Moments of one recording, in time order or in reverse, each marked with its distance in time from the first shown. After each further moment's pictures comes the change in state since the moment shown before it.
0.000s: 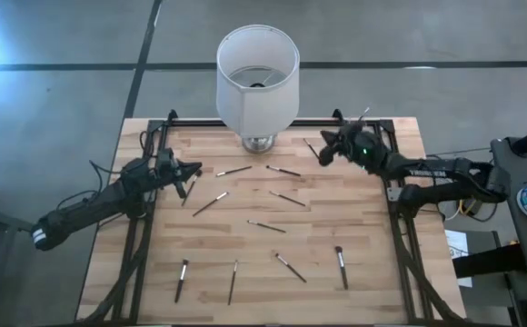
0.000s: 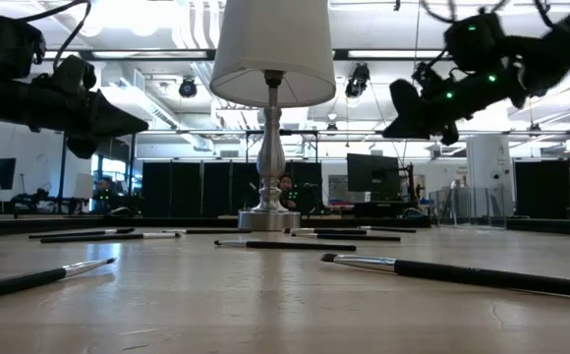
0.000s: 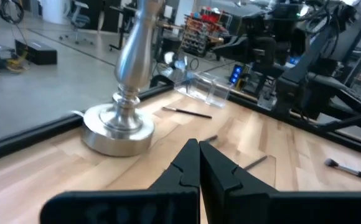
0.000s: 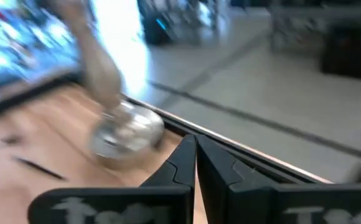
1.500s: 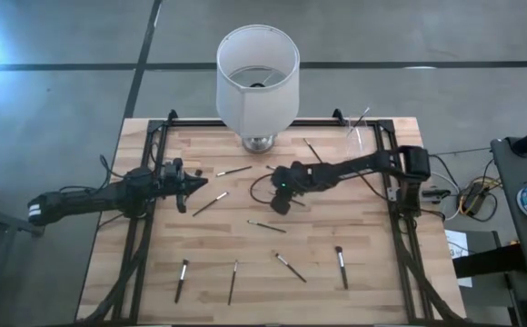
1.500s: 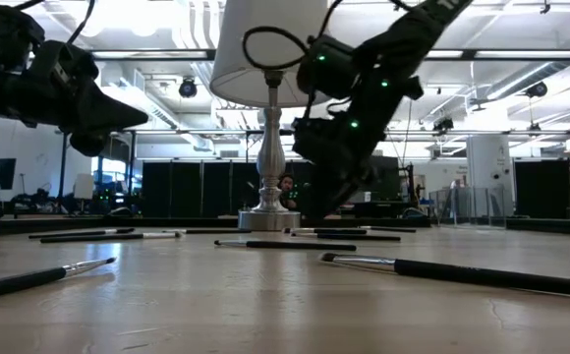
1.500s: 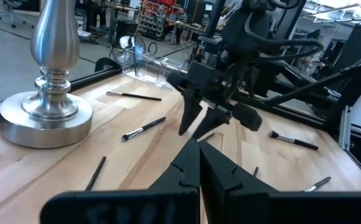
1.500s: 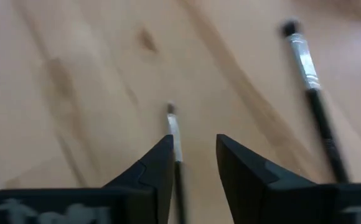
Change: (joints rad) left arm -0.301 0.071 0.000 0.056 -0.109 -0.024; right arm 0.388 0.750 0.770 -0.852 -0.144 0.147
